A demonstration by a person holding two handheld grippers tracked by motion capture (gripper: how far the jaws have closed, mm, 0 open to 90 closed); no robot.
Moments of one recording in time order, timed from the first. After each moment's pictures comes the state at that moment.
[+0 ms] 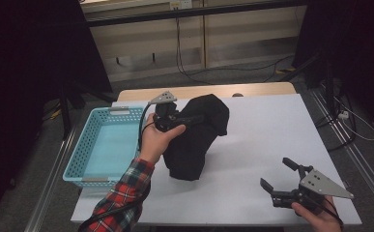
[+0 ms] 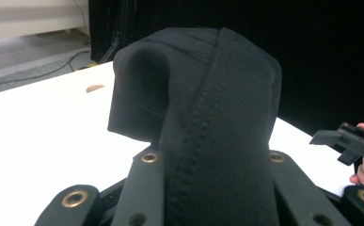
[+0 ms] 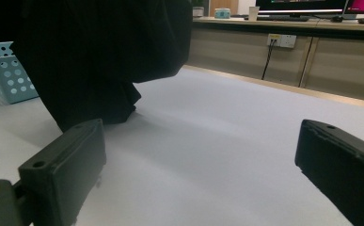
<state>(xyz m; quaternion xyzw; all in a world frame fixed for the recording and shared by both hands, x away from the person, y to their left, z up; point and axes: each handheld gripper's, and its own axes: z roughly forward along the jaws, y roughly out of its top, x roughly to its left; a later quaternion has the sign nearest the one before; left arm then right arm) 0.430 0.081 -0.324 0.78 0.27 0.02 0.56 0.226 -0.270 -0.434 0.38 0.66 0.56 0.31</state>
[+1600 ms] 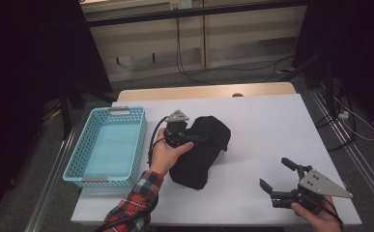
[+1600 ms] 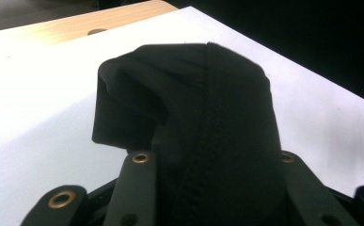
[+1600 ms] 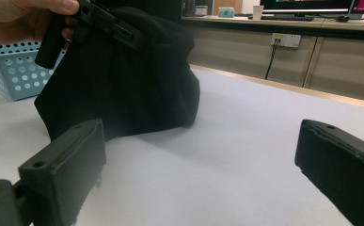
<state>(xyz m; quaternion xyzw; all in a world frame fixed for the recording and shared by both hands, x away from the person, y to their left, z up) 0.422 0.065 -0.381 0.82 0.29 0.03 0.50 0.227 -0.268 -0.434 0.38 0.67 0.56 0.31</state>
